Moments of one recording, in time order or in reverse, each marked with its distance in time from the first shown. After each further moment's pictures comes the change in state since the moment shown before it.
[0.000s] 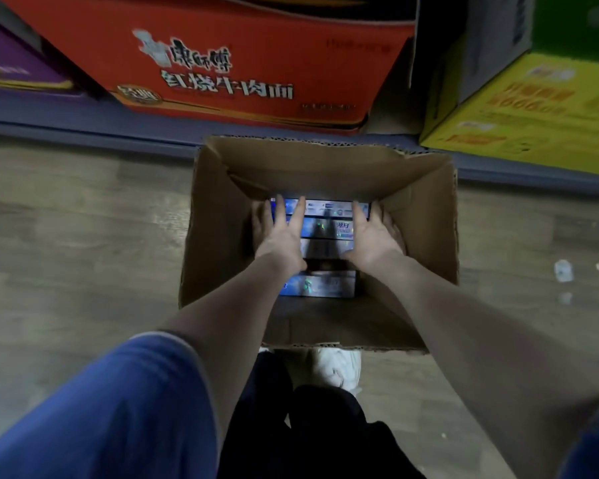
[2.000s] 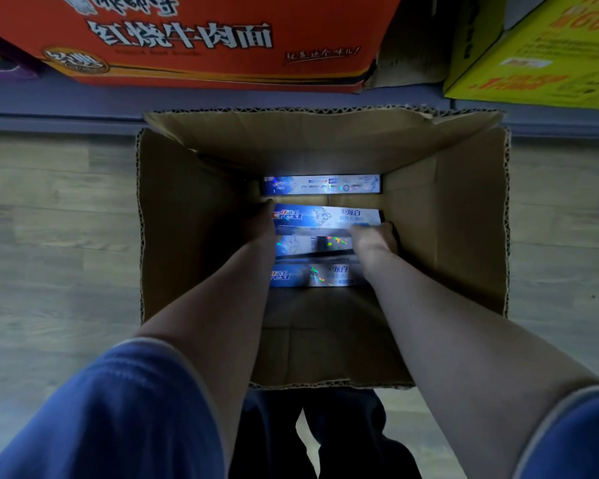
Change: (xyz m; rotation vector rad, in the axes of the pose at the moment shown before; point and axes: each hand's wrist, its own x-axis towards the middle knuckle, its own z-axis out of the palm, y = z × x) left_hand 0.057 -0.016 0.040 -1.552 0.059 -0.807; right_hand 0.051 -0.009 0.070 0.943 -0.097 0.789
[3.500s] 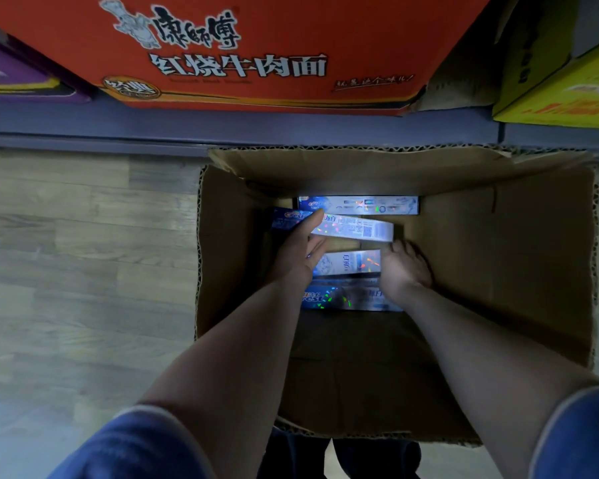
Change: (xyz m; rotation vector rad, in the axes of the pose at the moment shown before) left_hand -0.029 0.018 -0.011 -0.415 -0.286 -0.208; right_hand 0.015 0.020 0.011 -0.967 0.006 -0.661
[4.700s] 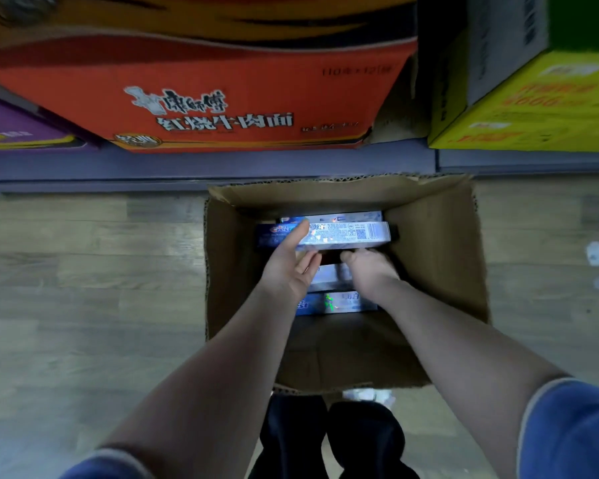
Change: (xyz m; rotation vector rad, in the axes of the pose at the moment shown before) left_hand -0.076 0.015 0.019 -0.044 -0.007 -0.055; right_hand -0.050 -0.021 -0.071 -0.097 -0.081 -0.194
